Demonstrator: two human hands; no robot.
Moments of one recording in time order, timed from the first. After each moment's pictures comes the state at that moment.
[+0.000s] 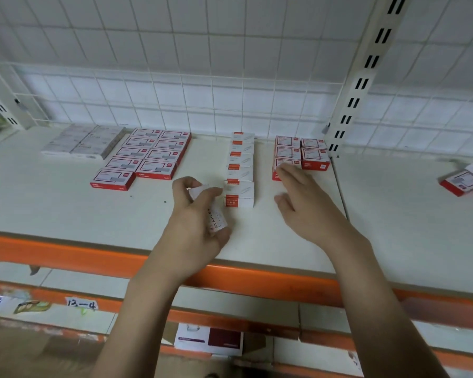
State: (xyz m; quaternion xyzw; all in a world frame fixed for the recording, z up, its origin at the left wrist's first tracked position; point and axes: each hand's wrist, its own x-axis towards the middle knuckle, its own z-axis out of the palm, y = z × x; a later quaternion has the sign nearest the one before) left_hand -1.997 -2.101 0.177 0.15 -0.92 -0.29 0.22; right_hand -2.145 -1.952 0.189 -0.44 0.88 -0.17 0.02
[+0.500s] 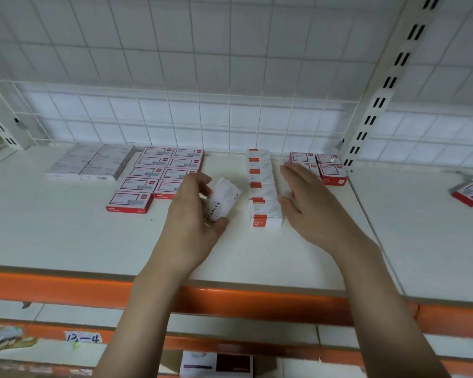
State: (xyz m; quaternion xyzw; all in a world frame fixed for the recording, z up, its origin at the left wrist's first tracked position) left_hand -2.006 -2.164 0.186 0.15 -0.87 -0.38 0.28; right_hand -2.130 -1.999 0.206 -0.40 0.89 -0.19 -0.01
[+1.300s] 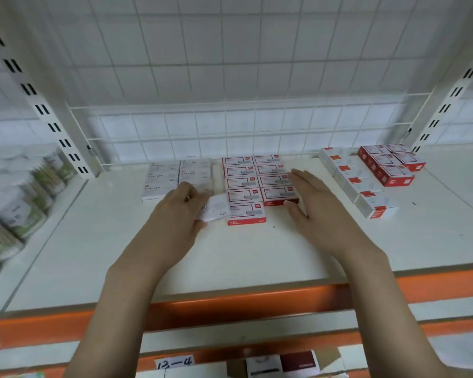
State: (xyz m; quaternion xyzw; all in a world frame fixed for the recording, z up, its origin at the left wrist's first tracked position) left_hand -1.916 -2.406 0.197 0.00 -0.98 -0.12 0.14; right_hand -2.022 -2.180 0.192 -0.33 0.91 -0.25 -0.07
